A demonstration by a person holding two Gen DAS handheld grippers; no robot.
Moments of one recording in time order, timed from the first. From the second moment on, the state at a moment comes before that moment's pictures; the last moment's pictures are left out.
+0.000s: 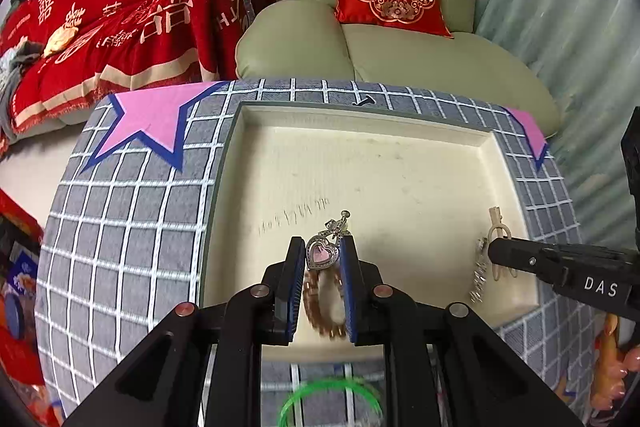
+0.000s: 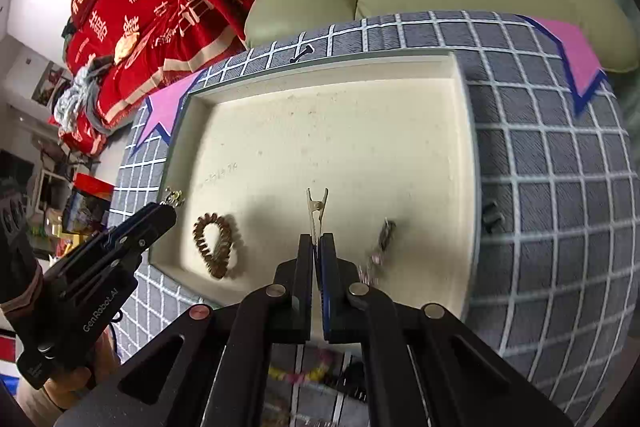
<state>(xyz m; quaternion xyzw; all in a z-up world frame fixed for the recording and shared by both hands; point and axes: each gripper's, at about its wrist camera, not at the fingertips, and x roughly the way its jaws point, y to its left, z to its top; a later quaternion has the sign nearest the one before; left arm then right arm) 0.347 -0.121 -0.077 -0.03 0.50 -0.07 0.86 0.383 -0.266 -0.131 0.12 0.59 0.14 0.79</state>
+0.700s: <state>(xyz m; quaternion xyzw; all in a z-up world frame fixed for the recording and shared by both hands) 0.373 -0.143 -0.121 0.03 0.54 -0.03 0.84 0.401 -0.261 -0.170 0.11 0.61 0.13 0.77</state>
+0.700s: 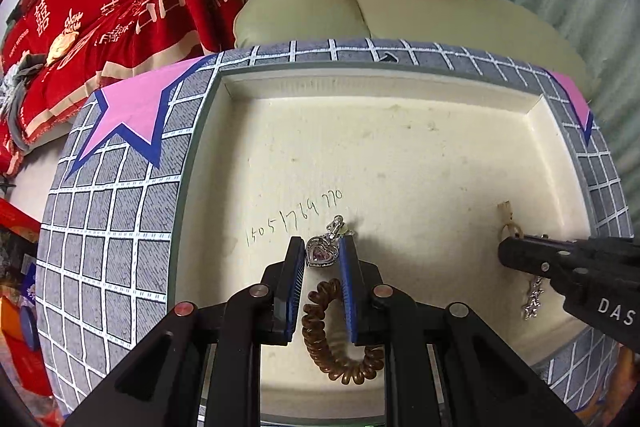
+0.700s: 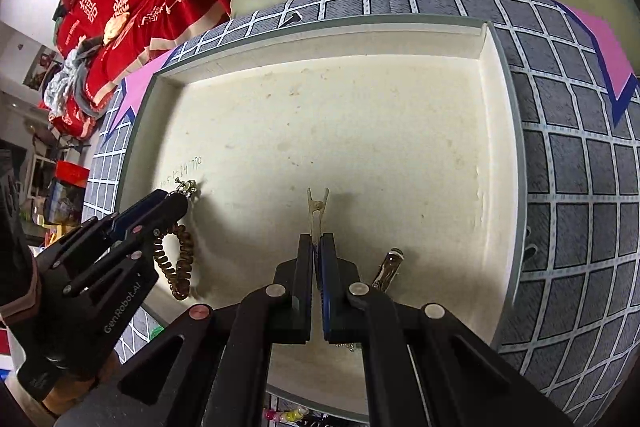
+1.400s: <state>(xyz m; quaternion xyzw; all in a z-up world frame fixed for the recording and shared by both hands) 0.357 -0.151 -0.101 0.04 0.53 -0.03 0.85 0.381 -0.284 -0.132 0.17 0.58 0.13 0.79</state>
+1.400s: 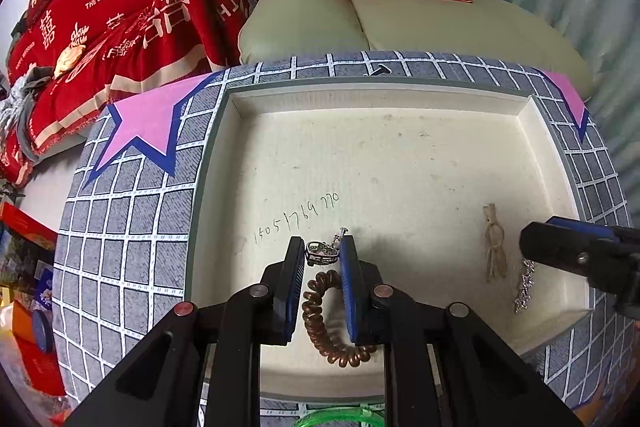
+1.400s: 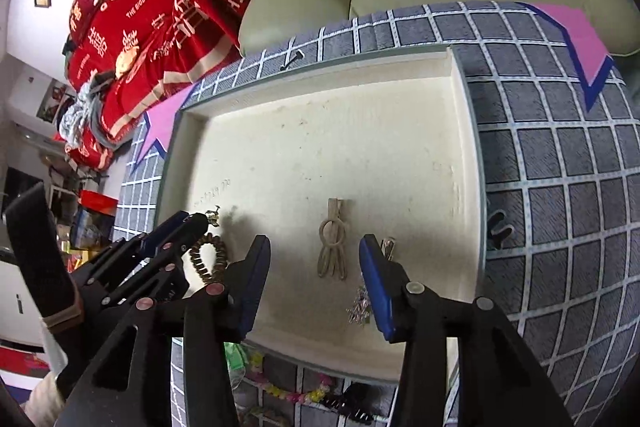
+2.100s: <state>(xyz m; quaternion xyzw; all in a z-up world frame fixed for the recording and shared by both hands) 0.332 -0.143 -0.073 0.03 0.49 -0.03 0.87 0.338 -0.290 -0.108 0.20 0.56 0.11 0.80</state>
